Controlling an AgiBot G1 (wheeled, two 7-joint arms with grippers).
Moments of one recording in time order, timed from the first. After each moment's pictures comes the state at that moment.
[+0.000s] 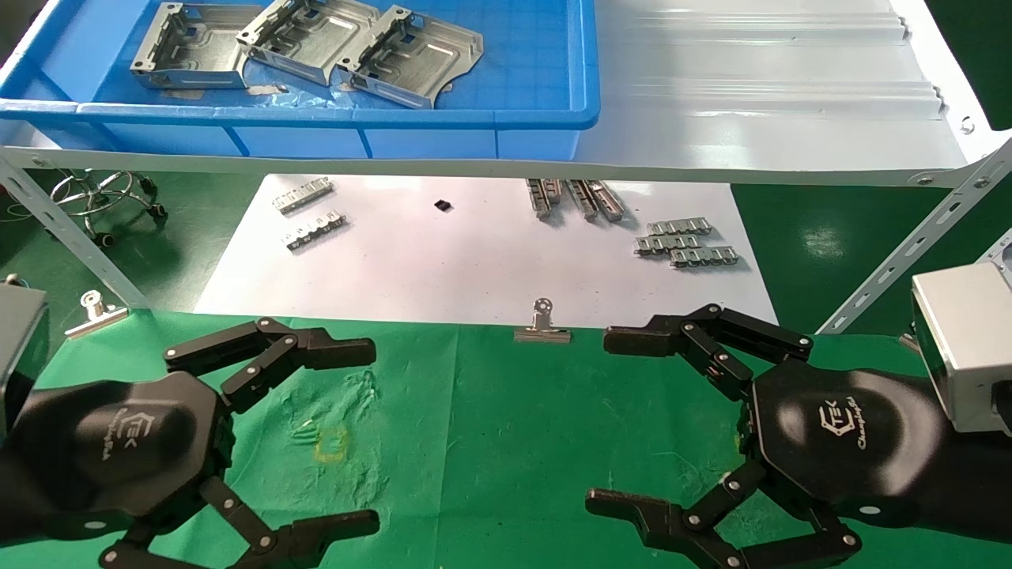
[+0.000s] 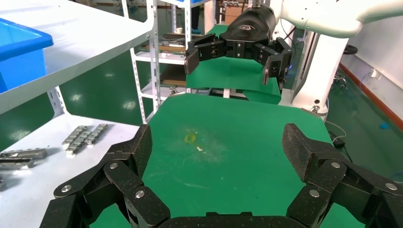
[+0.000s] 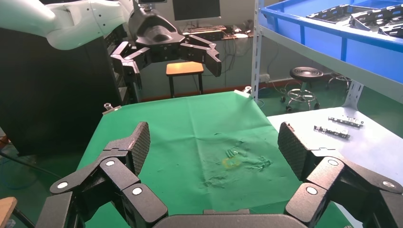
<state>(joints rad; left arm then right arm) -1.08 0.61 0.28 -1.28 0.73 1.49 -0.19 1.10 -0.56 -0.41 1.25 -0.63 -1.44 0.11</state>
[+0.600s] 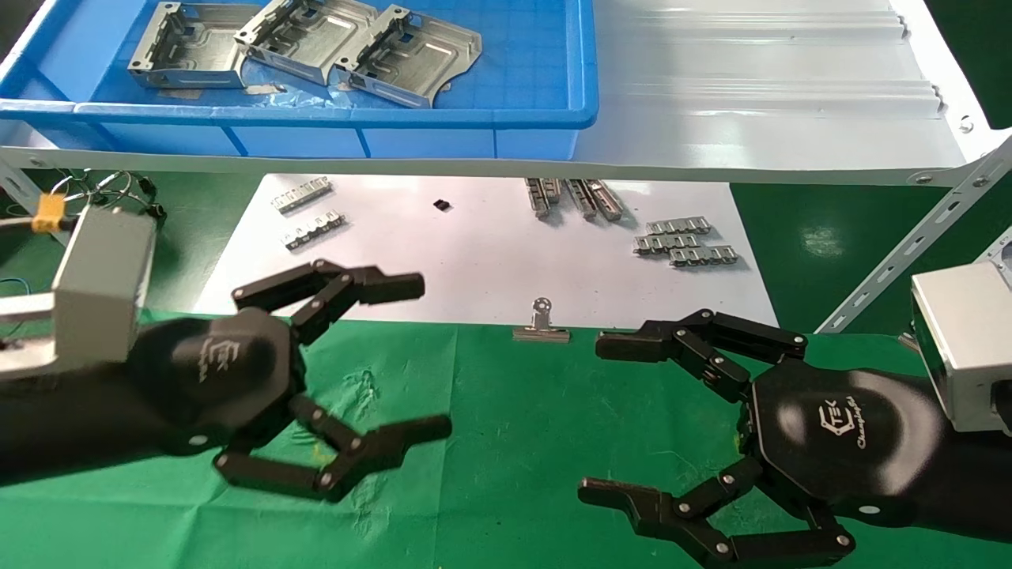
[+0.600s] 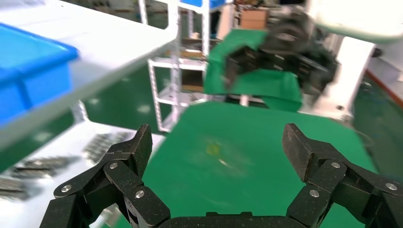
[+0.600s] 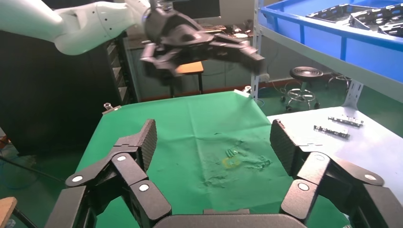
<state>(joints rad) -1.15 0.74 0.32 -1.30 0.83 1.32 -0.22 1.10 -0.56 -0.41 1.25 -0.63 -1.44 0.11</state>
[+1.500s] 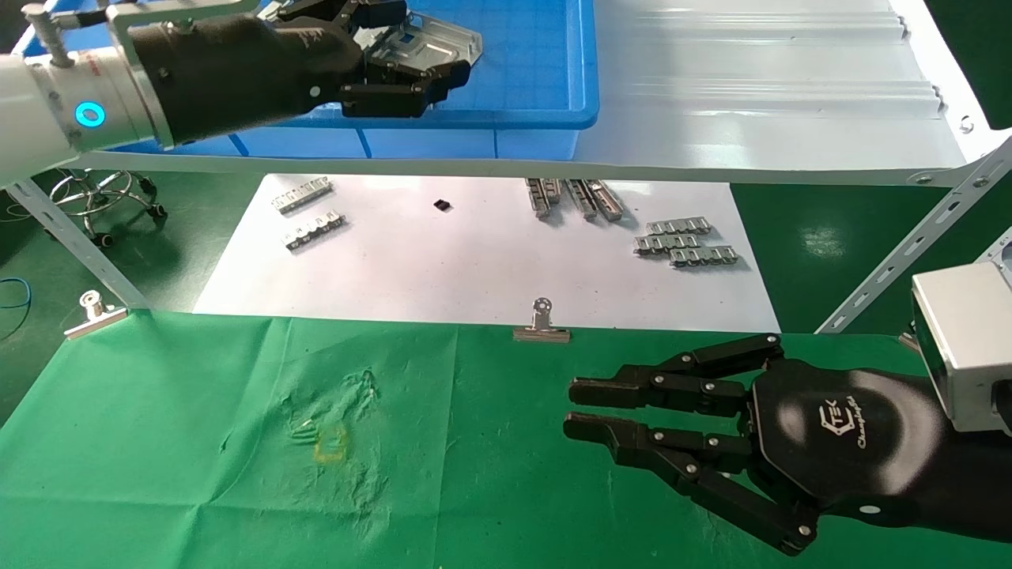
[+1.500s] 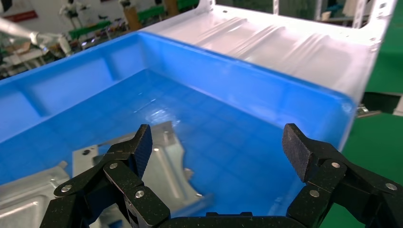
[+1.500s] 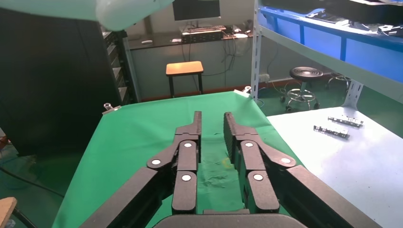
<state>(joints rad) -1.73 1.08 0.48 -0.67 1.21 1.05 -0.17 1.10 -0.56 -0.41 1.25 -0.63 -1.44 0.11</state>
